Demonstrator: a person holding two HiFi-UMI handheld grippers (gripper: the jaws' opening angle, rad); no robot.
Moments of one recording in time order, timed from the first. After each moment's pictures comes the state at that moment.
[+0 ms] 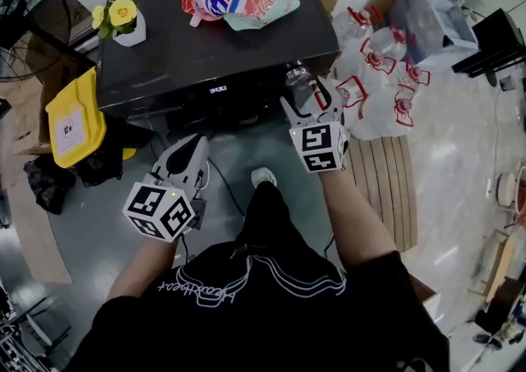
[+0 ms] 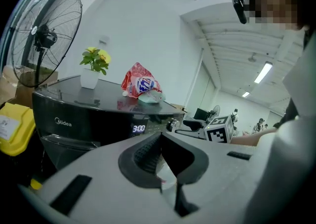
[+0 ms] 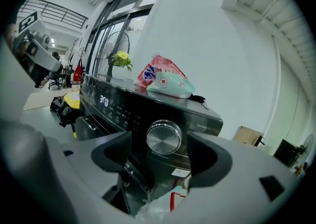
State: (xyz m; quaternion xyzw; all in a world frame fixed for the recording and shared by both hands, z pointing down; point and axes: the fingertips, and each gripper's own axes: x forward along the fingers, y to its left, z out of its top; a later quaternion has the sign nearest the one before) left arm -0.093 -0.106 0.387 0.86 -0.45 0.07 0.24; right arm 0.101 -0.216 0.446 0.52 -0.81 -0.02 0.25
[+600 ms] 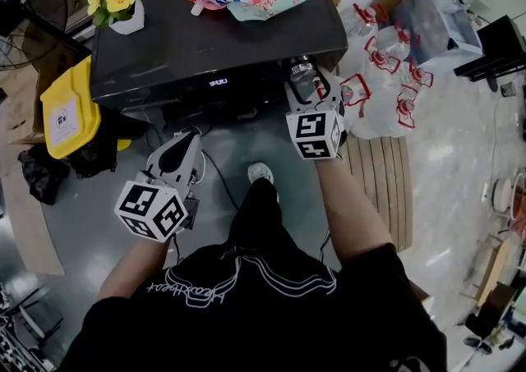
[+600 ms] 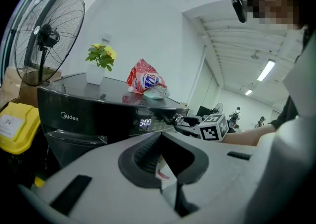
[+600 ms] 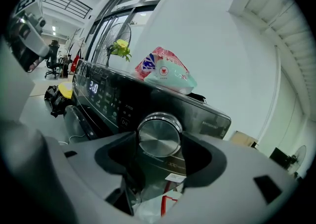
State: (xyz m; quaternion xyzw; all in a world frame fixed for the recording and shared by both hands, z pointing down) left arm -0.106 -0.106 0.405 0.85 -0.46 0.08 0.24; right arm 0.102 -0.245 0.467 0.54 -0.79 -0.05 0.28
